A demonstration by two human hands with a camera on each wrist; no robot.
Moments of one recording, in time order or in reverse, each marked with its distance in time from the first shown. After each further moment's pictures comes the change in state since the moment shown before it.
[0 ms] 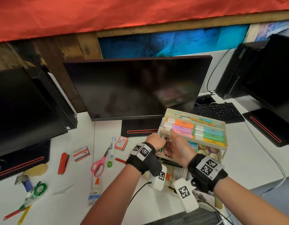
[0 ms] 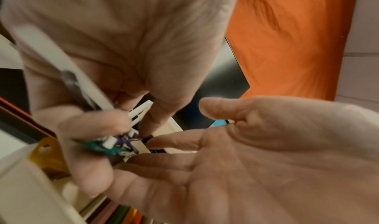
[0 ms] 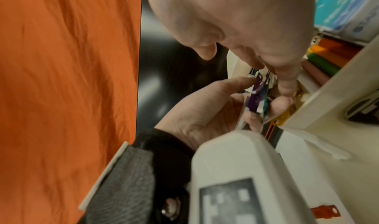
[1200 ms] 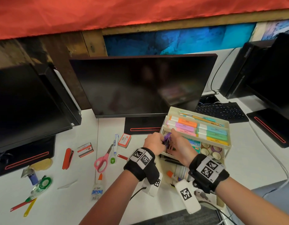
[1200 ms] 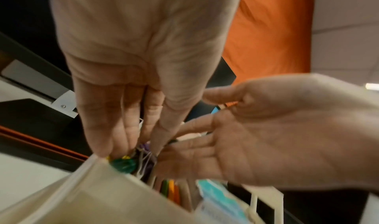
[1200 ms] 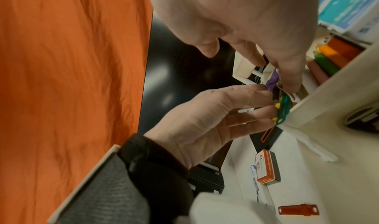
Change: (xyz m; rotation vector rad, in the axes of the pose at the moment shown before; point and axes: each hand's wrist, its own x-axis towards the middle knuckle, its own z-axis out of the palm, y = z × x) left_hand -0.003 -0.027 0.004 0.167 0.147 0.177; right_hand -0.012 0.002 0.007 -0.073 0.007 -0.081
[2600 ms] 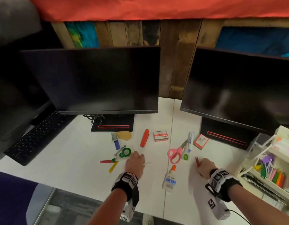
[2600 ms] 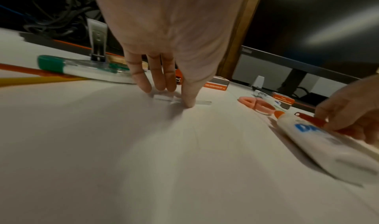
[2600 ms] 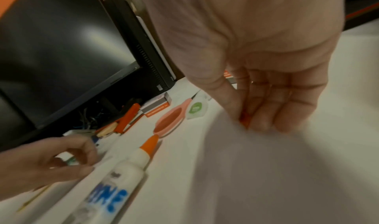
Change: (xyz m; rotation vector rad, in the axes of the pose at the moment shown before) left_hand -0.132 -0.348 -0.082 0.430 0.227 -0.335; right_hand 0.057 0.131 0.163 -1.544 -0.172 0.043
